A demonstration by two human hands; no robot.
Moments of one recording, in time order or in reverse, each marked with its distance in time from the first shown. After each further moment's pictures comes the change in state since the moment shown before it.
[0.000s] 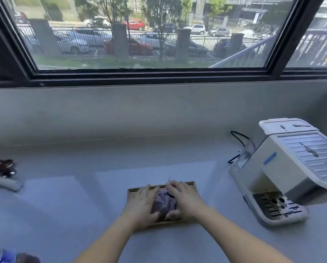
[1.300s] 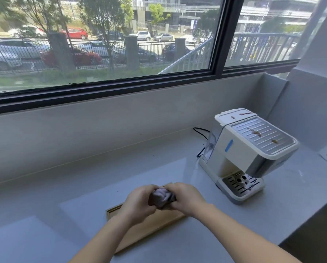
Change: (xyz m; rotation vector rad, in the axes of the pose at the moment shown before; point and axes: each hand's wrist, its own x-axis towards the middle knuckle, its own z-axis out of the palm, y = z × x) left_hand 0.028 0.044 -0.056 -0.336 0.139 0.360; right_hand -0.050 0.001 -0.041 0.166 0.361 0.187
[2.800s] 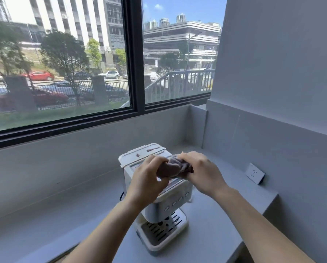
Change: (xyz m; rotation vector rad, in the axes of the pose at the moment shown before) left_hand 0.178 0.349 0.073 -0.070 0.415 0.516; right_hand -0.116 0.249 -0.285 -0.023 0.552 0.103
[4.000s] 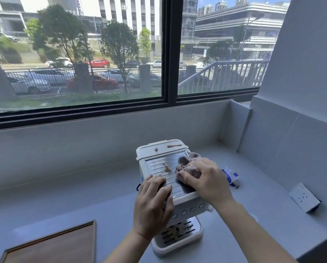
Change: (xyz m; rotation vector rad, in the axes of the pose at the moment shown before) left_hand -0.061 -0.039 0.065 0.296 0.358 0.071; right_hand 0.030 0.022 0.047 0.179 0.017 -0.050
